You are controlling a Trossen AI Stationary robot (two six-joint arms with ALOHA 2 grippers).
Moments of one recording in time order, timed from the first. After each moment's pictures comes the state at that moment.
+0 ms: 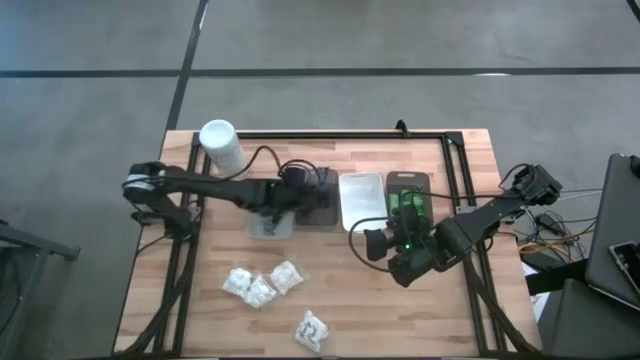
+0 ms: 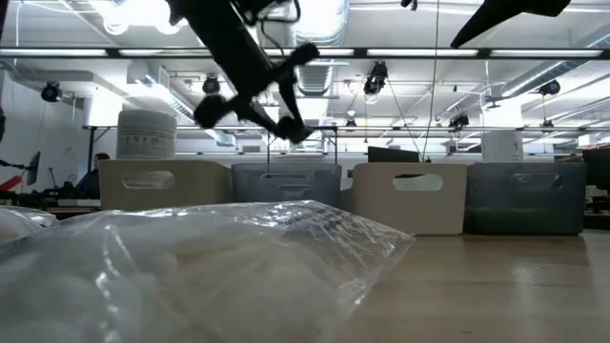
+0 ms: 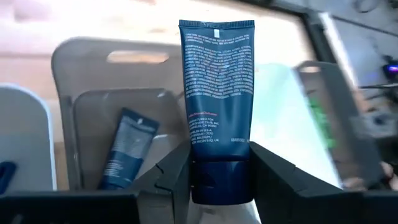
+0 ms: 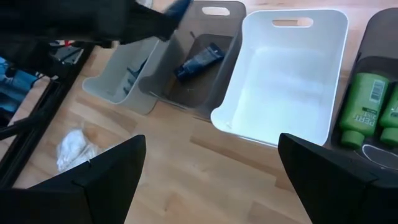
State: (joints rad) left arm -0.01 1.59 1.15 -0.36 -0.52 -1.29; right arm 0.53 1.50 1.38 -1.10 0.76 1.71
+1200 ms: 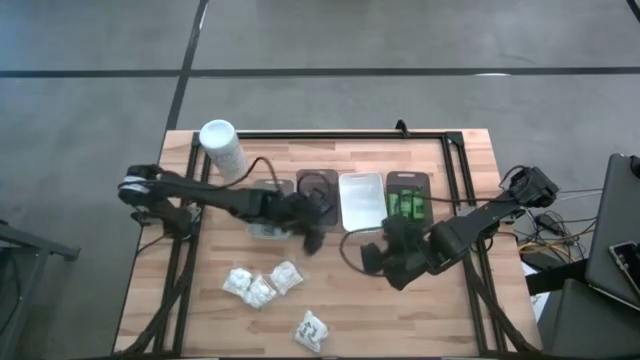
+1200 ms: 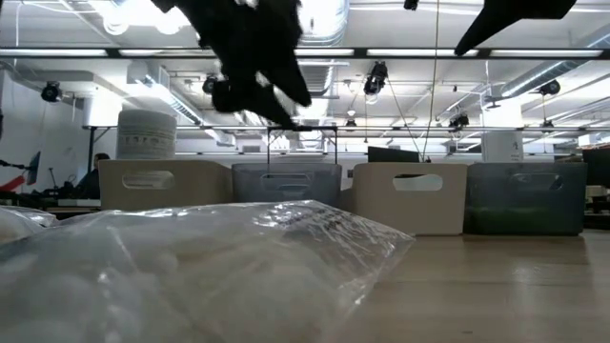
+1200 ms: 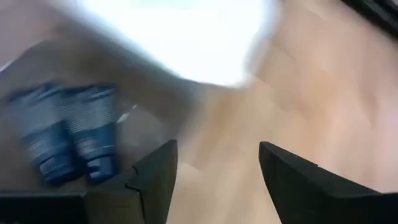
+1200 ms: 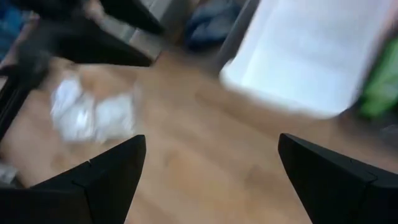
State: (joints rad) left arm -0.09 1.58 1.16 -0.37 -0.13 -0.63; right arm 0.53 1.53 1.38 -1.04 0.59 1.60
